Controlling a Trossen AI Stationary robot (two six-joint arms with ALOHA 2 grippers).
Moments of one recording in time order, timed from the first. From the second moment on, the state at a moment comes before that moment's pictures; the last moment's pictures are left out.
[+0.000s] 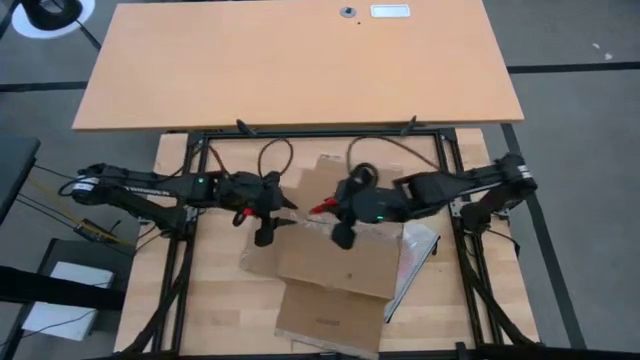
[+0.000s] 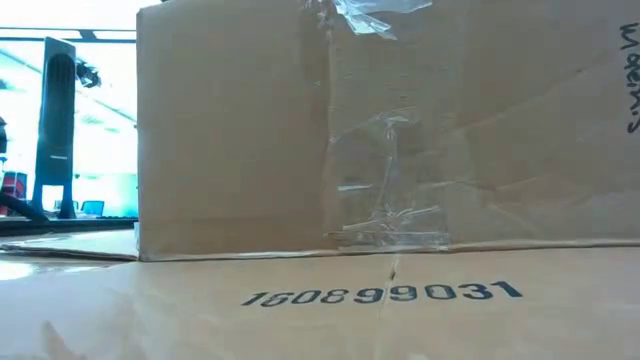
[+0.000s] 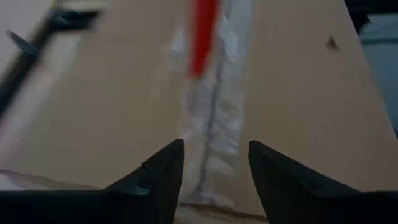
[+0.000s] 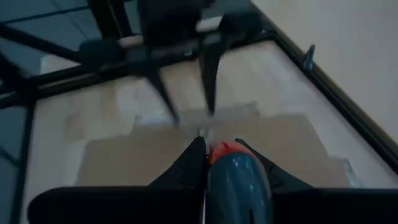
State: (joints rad) left arm -0.04 1.17 0.95 -0.32 0.00 0.02; right arm 0.26 1.61 1.71 -0.75 0.50 0.39
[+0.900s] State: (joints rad) left arm -0.04 1.30 0.87 -0.29 0.00 0.02; right arm 0.21 1.71 1.71 -0.68 0.37 0.31
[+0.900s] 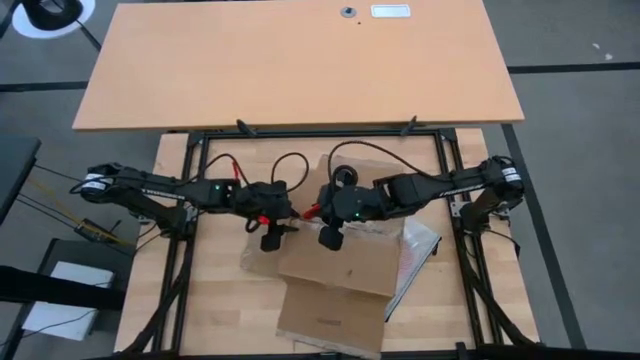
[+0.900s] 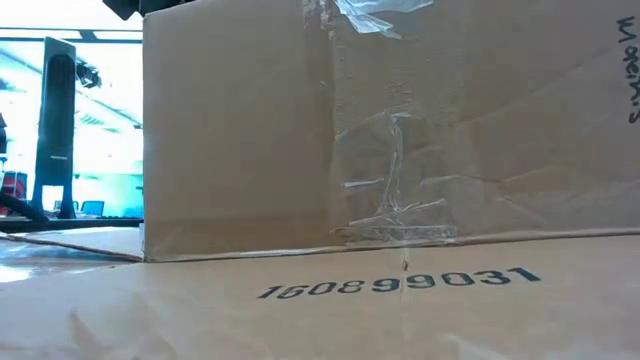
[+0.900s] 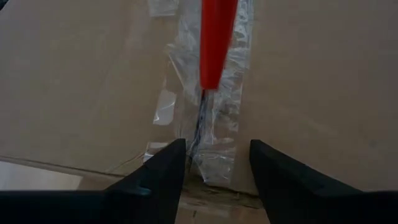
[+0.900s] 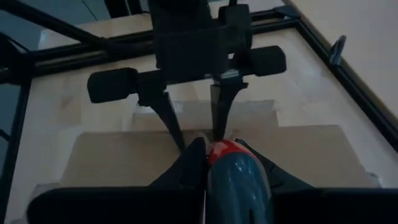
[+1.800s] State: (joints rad) left arm -0.04 1.30 0.87 -0.30 -0.01 0.02; right arm 0.22 1.75 1.72 -0.73 0.38 0.07
